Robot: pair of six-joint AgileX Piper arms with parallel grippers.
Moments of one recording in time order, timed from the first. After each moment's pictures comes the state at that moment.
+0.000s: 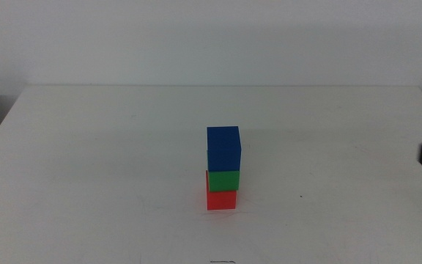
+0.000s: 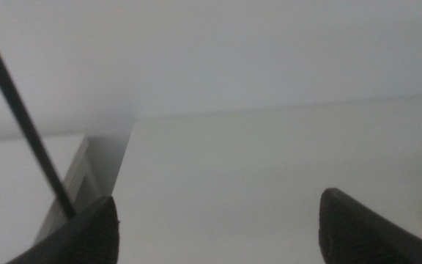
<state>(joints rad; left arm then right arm) -0.04 0.32 -0.70 0.07 0.73 0.02 0.30 0.56 -0.52 0.16 0.29 -0.25</state>
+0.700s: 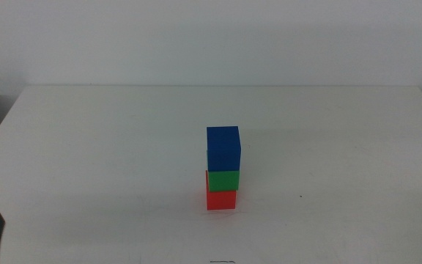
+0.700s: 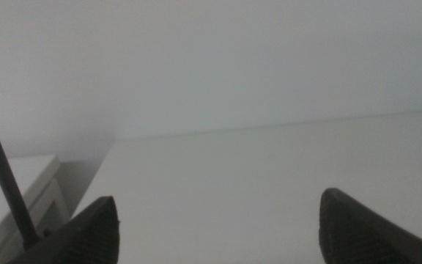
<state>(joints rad) -0.04 0.01 -0.03 0.05 0.14 0.02 0.18 -0.01 -0.05 0.03 0.27 -0.25</state>
